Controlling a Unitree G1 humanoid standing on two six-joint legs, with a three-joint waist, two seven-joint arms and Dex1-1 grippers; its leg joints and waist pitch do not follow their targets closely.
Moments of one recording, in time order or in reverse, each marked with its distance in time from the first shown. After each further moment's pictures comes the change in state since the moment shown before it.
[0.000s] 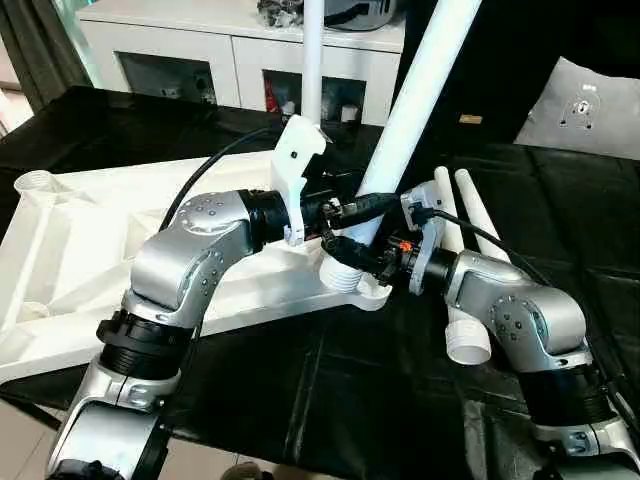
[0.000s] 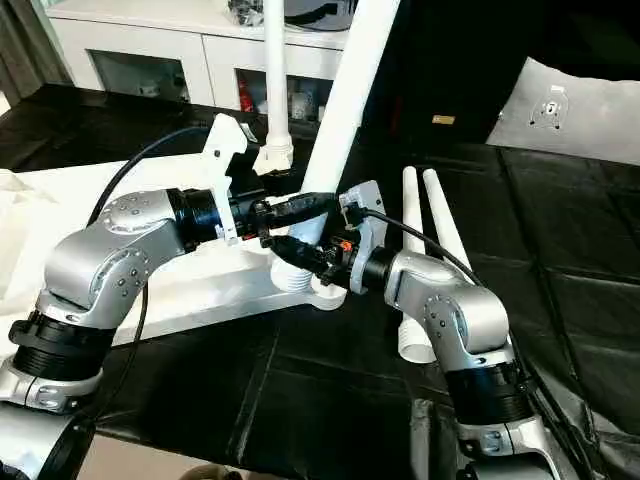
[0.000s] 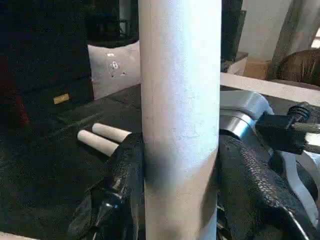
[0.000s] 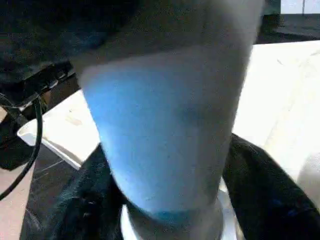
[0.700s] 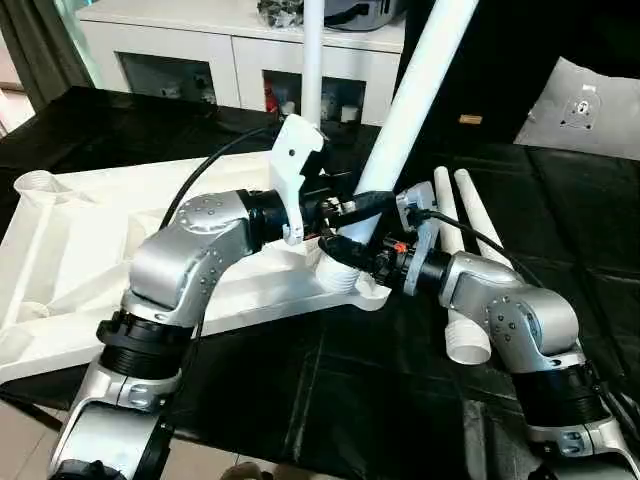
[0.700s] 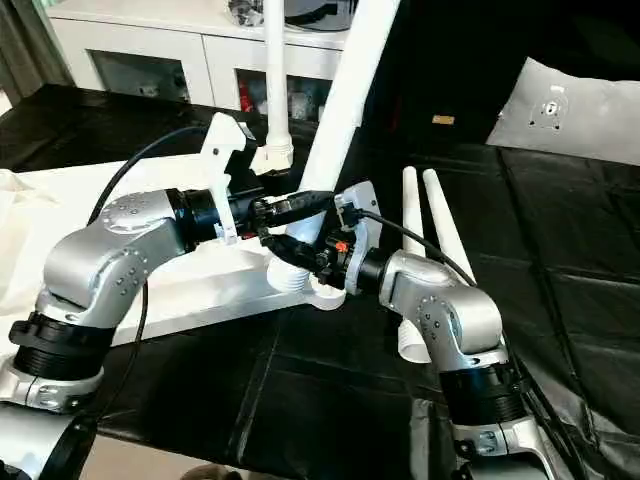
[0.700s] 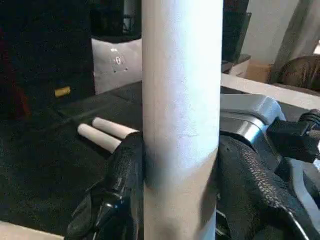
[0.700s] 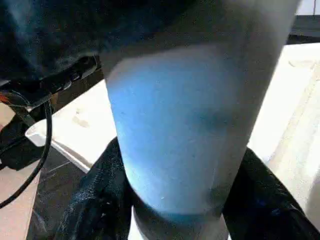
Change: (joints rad) left arm 0.000 0.001 0.022 -0.017 -0.023 0.070 0.017; right arm 0.000 0.013 0.012 0.010 0.000 -0.016 0.013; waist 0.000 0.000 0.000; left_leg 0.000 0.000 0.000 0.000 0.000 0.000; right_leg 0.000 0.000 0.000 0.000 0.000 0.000
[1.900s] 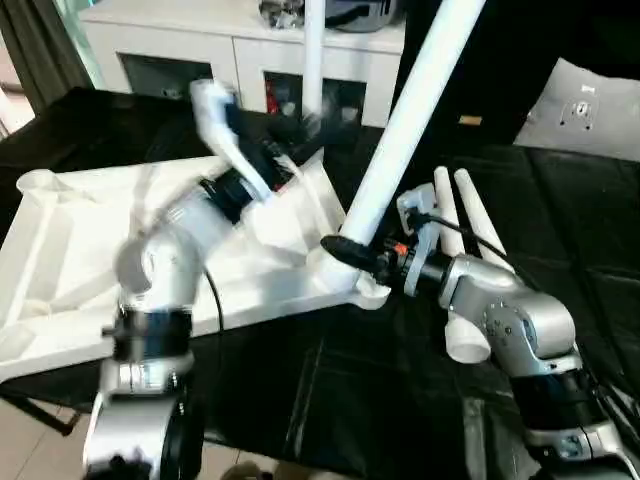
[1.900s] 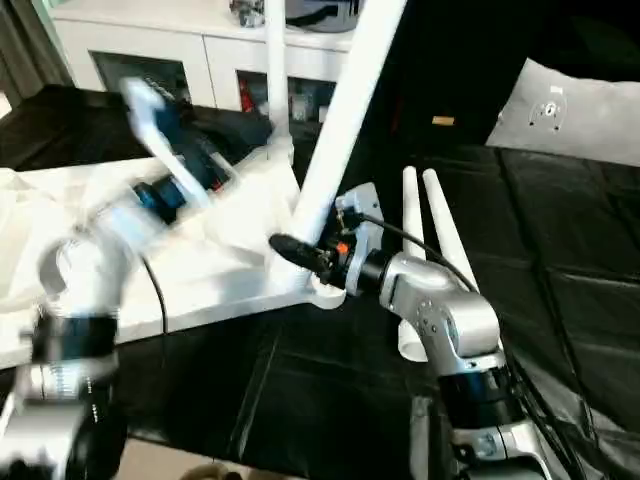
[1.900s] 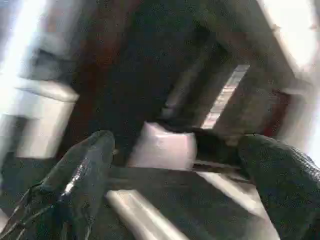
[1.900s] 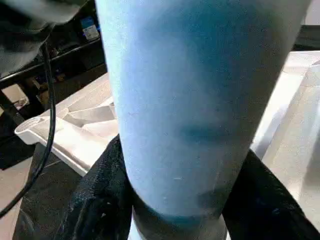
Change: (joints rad) left arm -0.067 -0.131 0.335 0.255 -0.160 -0.145 0.218; right arm 0.017 0.002 0.005 0.009 -0.041 -0.061 0.012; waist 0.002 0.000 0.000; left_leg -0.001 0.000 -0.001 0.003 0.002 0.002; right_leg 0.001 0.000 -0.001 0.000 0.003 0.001
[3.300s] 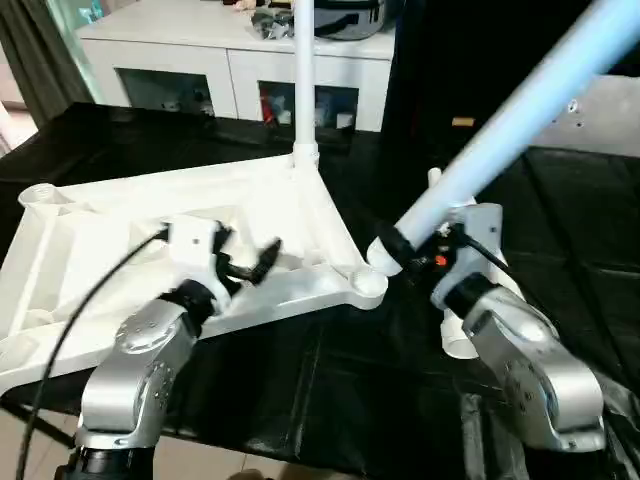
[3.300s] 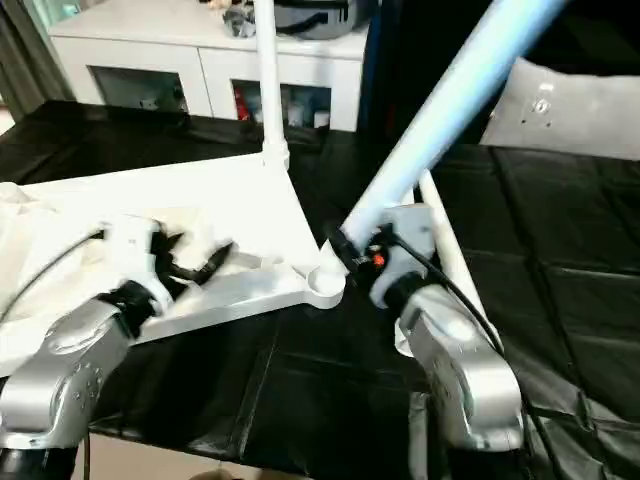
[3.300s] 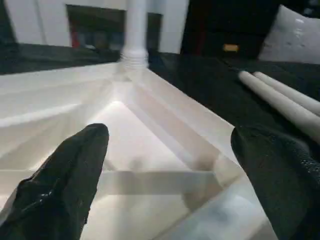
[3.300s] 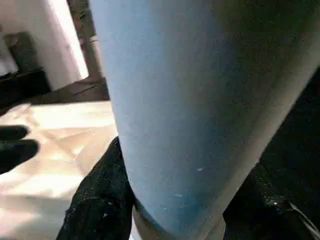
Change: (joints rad) left arm 0.580 0.049 -0.132 -0.399 0.325 -0.057 0.237; right arm 0.284 0.136 -0.117 -0.318 -0.145 -0.136 -0.421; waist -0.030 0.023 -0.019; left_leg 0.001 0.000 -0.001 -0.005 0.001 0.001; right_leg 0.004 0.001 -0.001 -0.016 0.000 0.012
